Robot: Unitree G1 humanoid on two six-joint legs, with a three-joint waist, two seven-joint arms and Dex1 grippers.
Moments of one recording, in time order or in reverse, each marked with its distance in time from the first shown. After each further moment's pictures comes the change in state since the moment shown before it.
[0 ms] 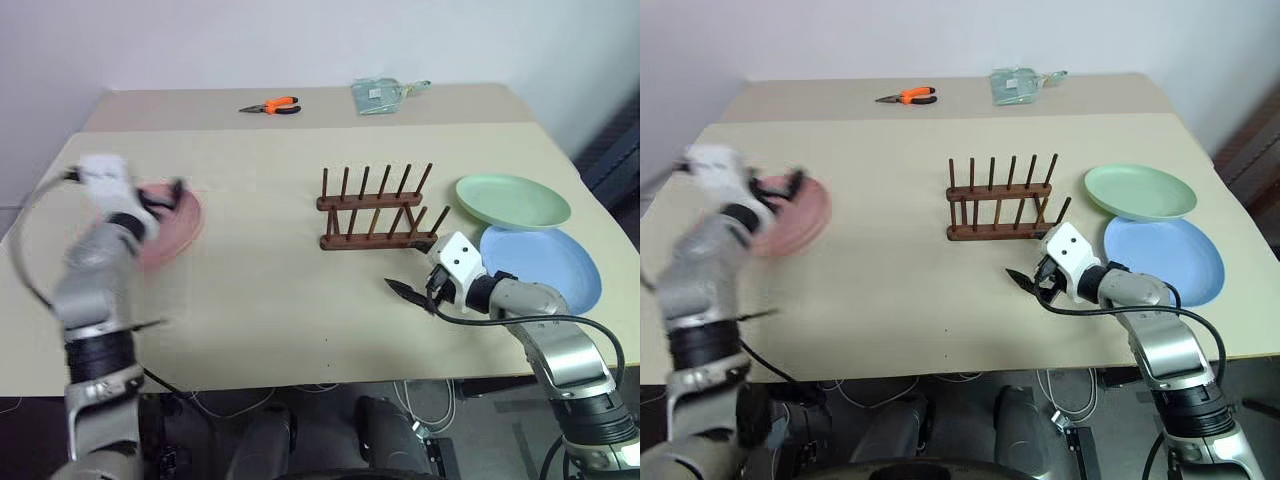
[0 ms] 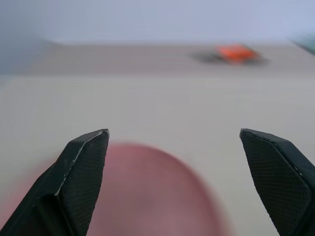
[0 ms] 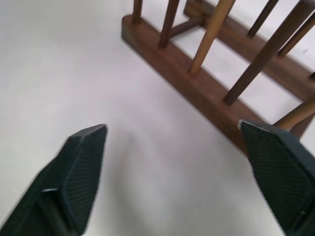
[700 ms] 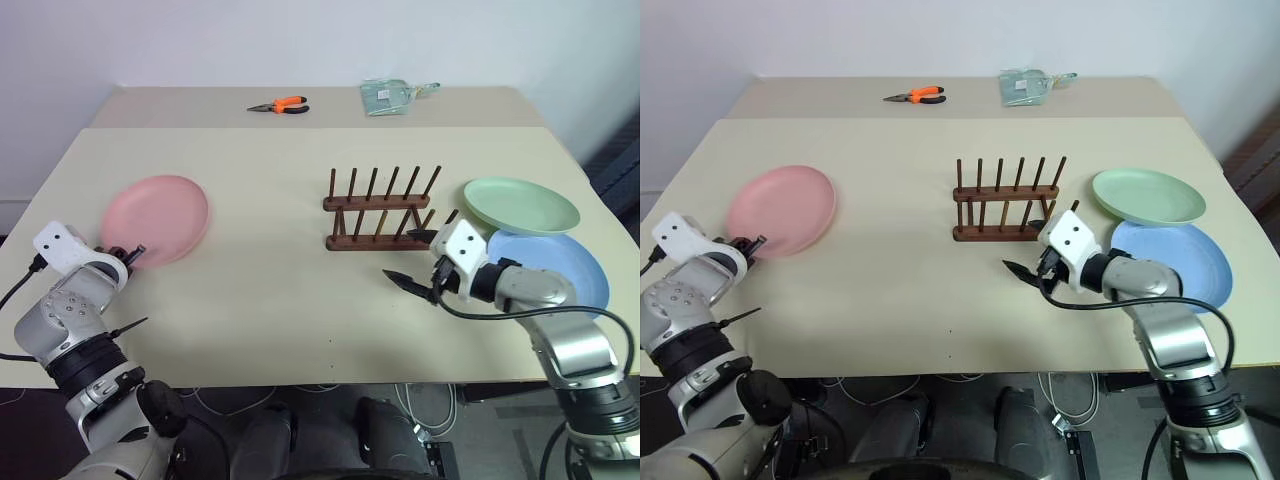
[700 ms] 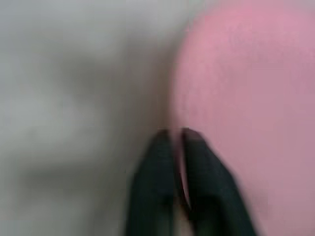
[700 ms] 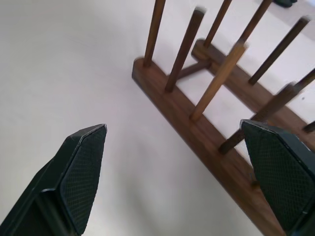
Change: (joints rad) left arm -0.017 -0.187 0.326 0.042 -0.223 0.313 0.245; right arm -0.078 -0.058 -0.080 -0.061 0.095 0.031 0.067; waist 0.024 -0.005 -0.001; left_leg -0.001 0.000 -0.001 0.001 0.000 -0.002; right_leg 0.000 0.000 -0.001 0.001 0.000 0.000
